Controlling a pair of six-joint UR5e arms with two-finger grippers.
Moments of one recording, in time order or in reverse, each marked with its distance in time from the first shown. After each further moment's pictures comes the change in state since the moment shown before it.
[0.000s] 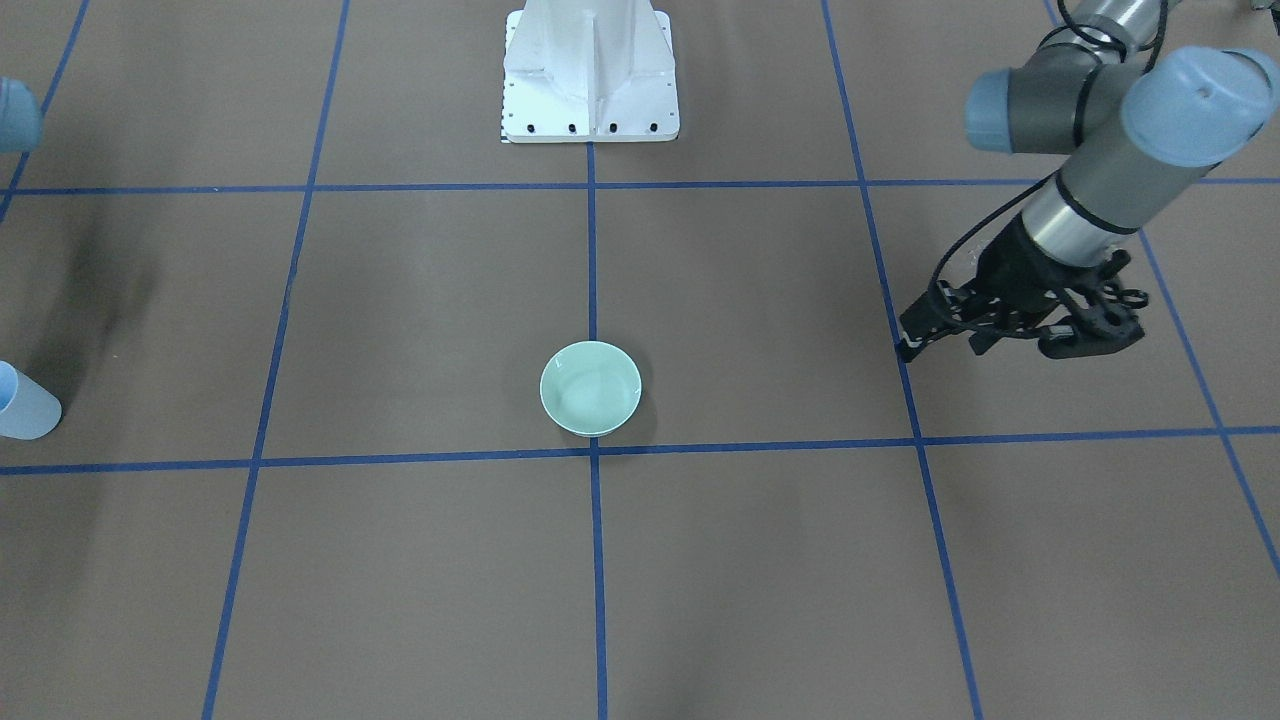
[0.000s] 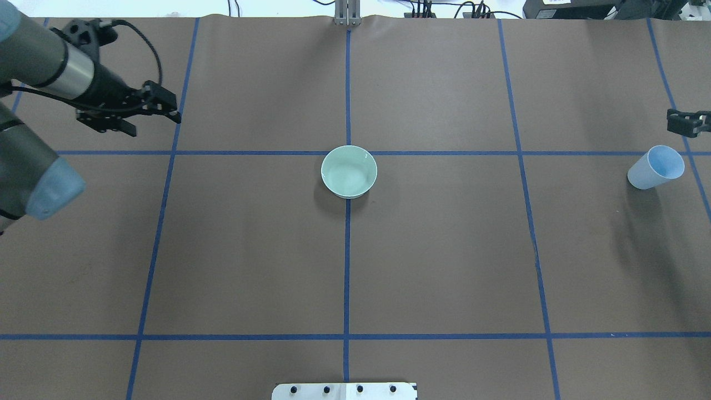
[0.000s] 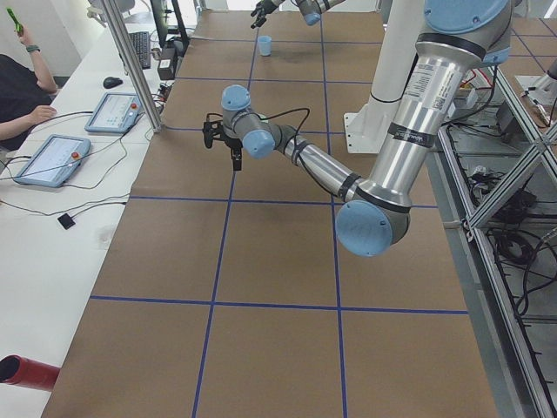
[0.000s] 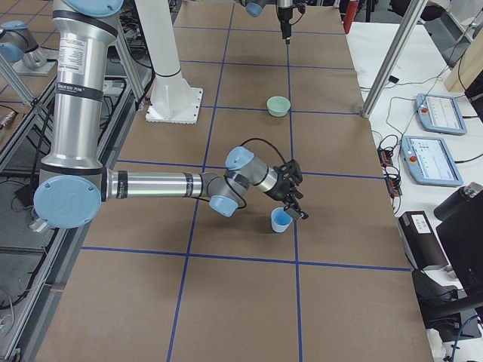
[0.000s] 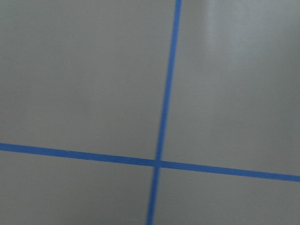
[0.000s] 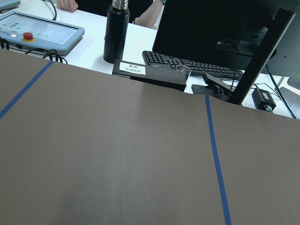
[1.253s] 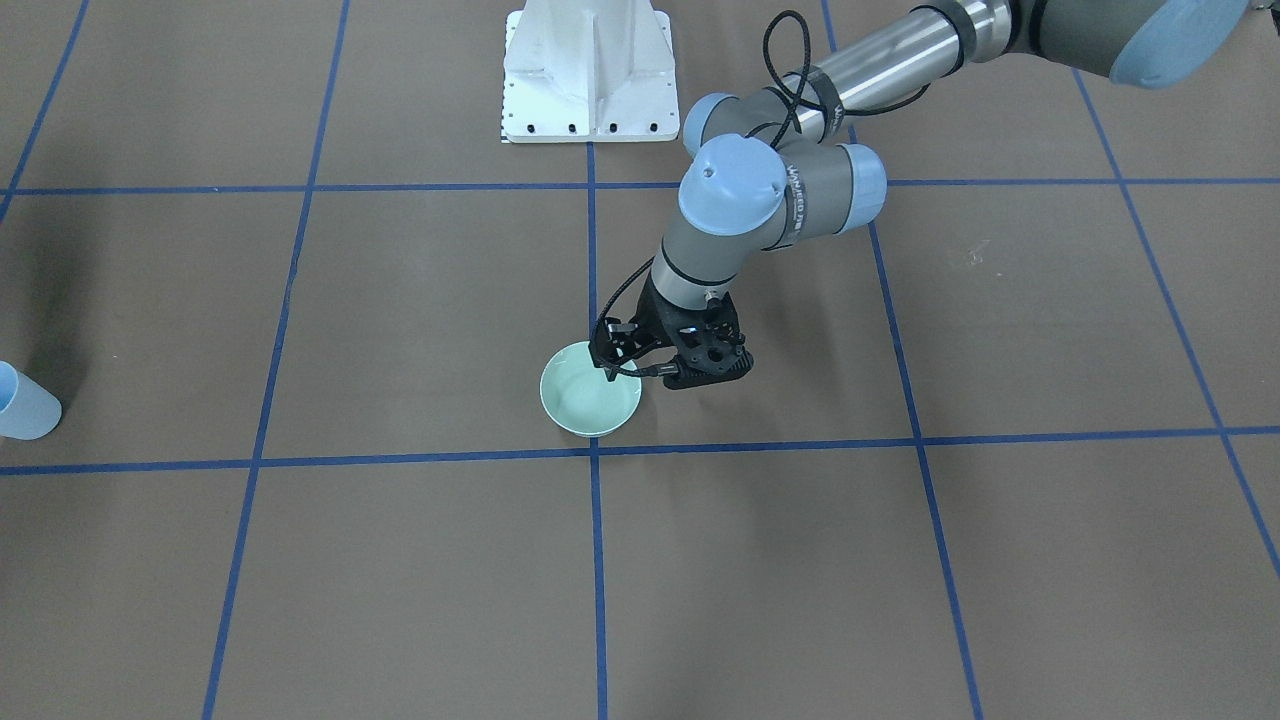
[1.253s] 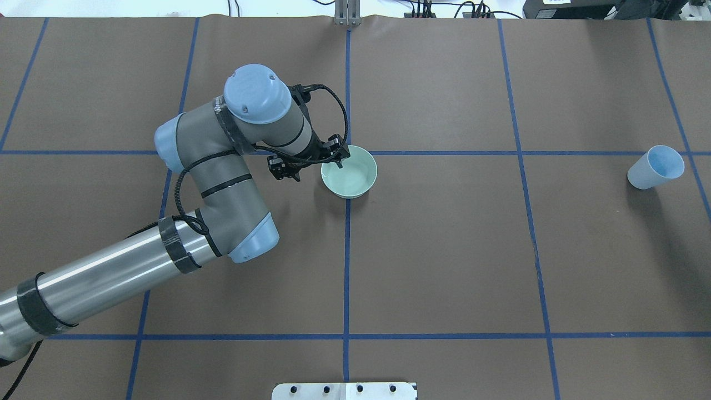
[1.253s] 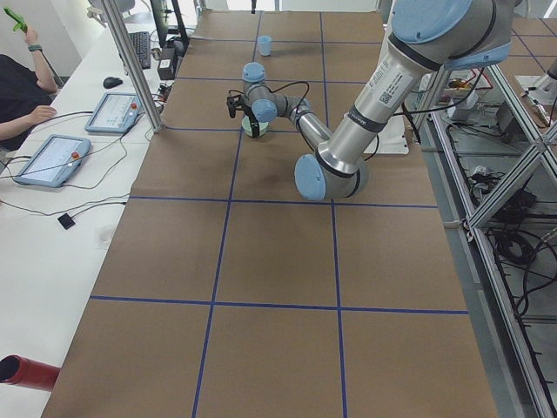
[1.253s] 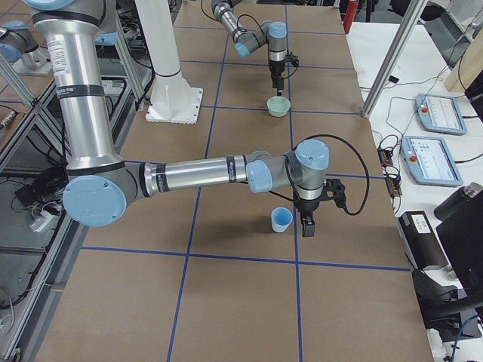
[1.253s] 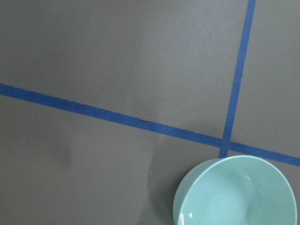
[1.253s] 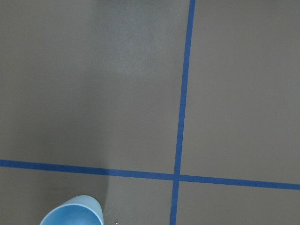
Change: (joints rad) left arm 0.332 -0.412 0.368 -0.021 0.241 -0.254; right arm 0.294 0.224 -0.054 -0.867 0.553 -0.434
